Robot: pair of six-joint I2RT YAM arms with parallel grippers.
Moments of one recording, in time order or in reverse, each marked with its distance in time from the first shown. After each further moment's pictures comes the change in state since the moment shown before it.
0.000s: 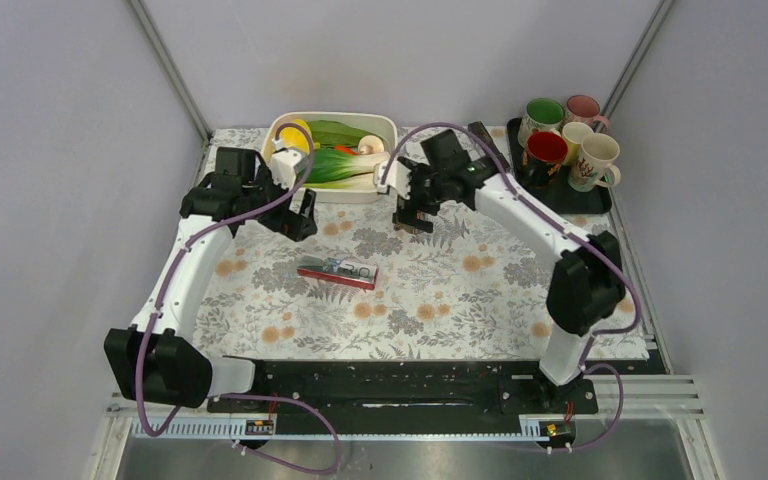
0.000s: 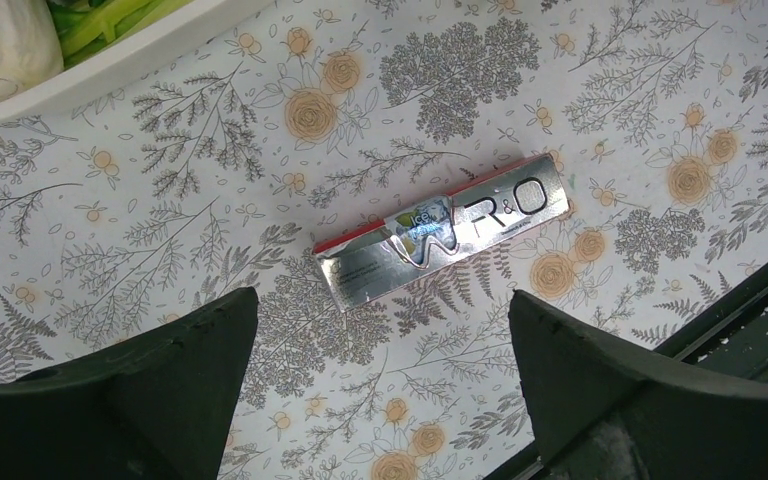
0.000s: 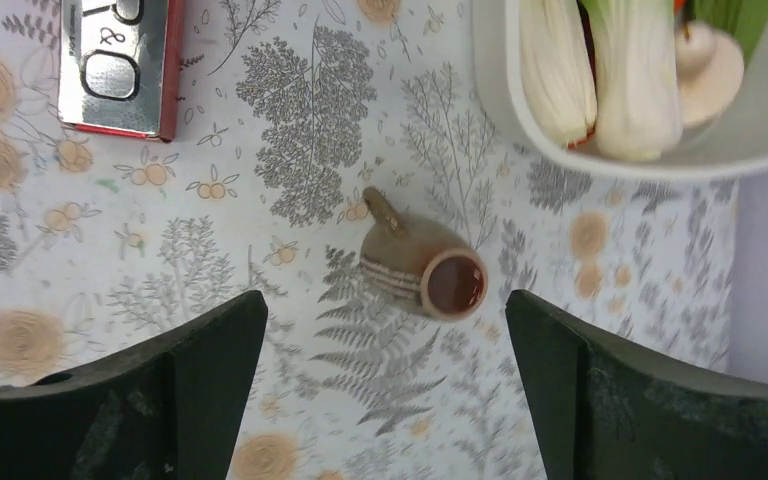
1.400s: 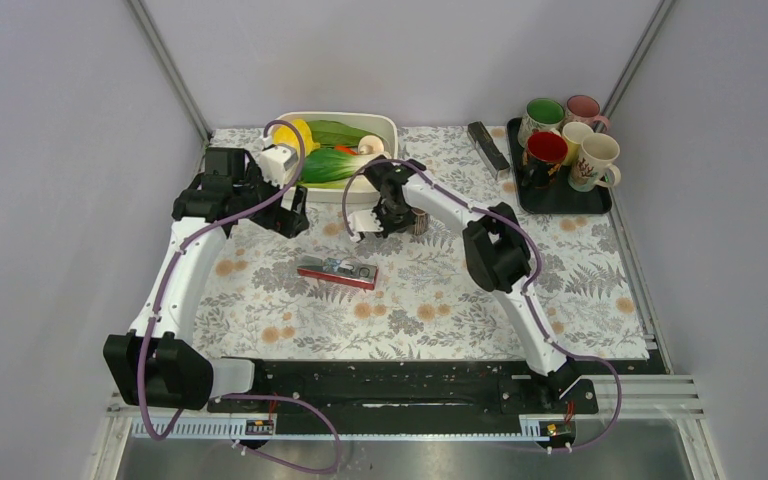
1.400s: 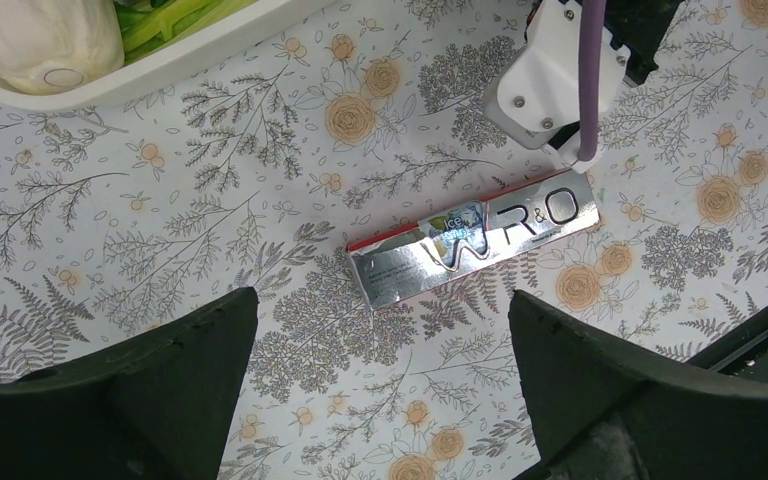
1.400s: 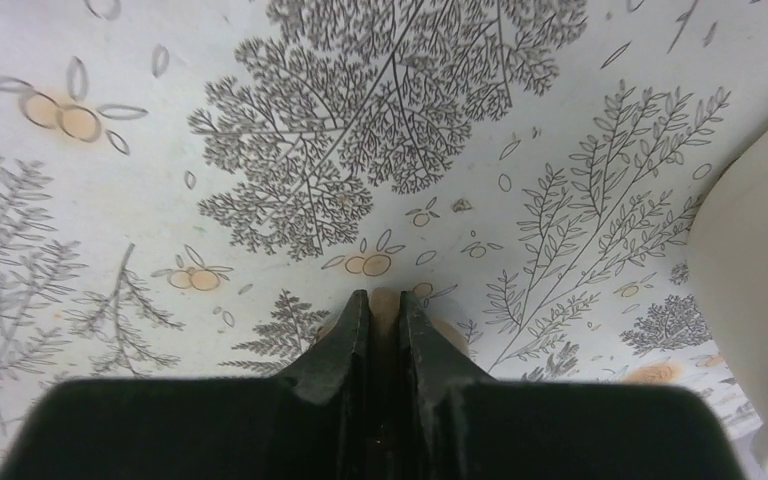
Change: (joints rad) left arm 0.058 -0.018 -0.005 0.021 -0.013 0.011; right arm 0.138 0.681 0.584 -0.448 0.320 -0.560
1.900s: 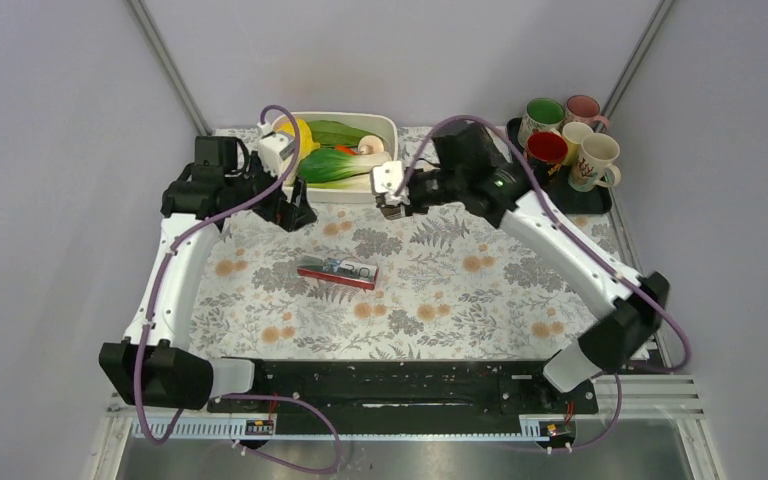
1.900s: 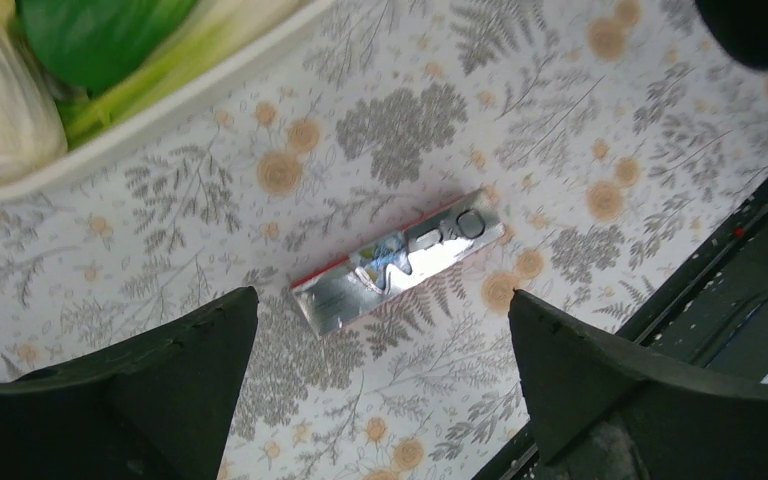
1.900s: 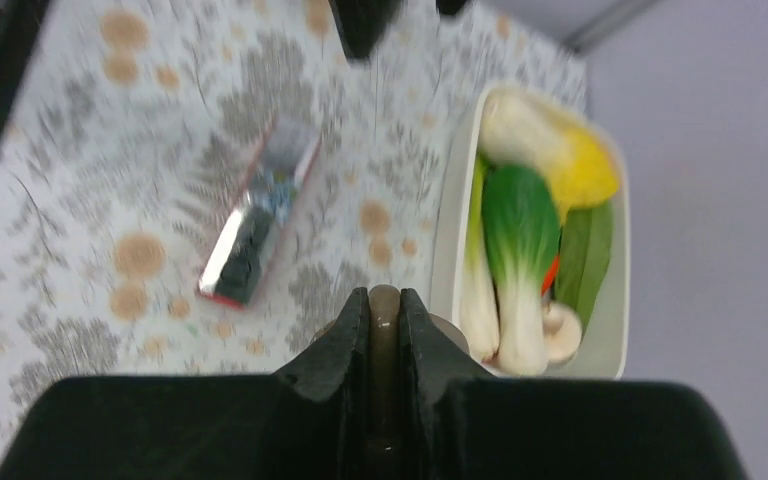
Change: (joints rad) left arm 0.000 0.000 0.090 -0.076 0.155 0.012; right arm 0.000 -0.798 -0.471 0.389 -0.528 0.384
